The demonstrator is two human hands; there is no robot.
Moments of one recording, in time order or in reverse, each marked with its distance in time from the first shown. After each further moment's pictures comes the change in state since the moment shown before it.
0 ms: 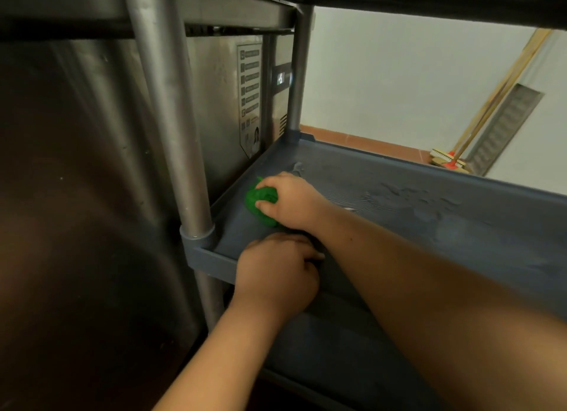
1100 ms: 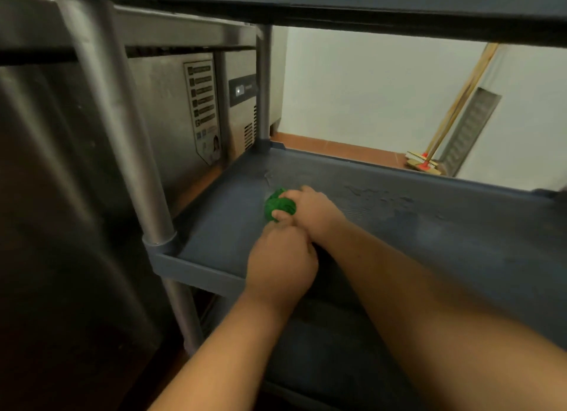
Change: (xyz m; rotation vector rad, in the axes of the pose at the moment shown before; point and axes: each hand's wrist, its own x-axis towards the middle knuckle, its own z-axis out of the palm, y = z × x) left_hand 0.015 0.092 0.023 -0.051 0.076 -0.045; right_hand -0.072 0.091 -0.033 -0.050 -0.005 0.240
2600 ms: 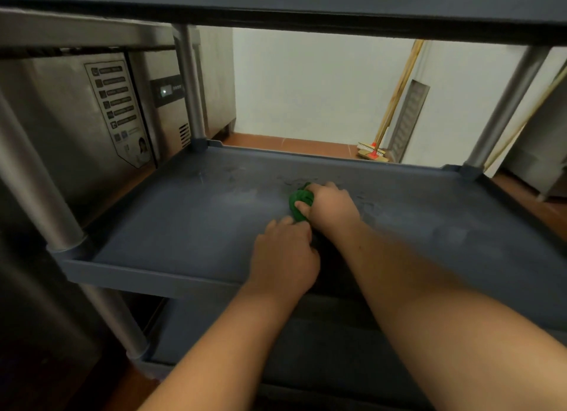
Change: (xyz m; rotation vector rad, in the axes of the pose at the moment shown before) left_hand -0.019 0.109 0.048 -0.036 -0.086 0.165; right_hand -0.078 0.138 -0.044 -0.062 0.169 0.317
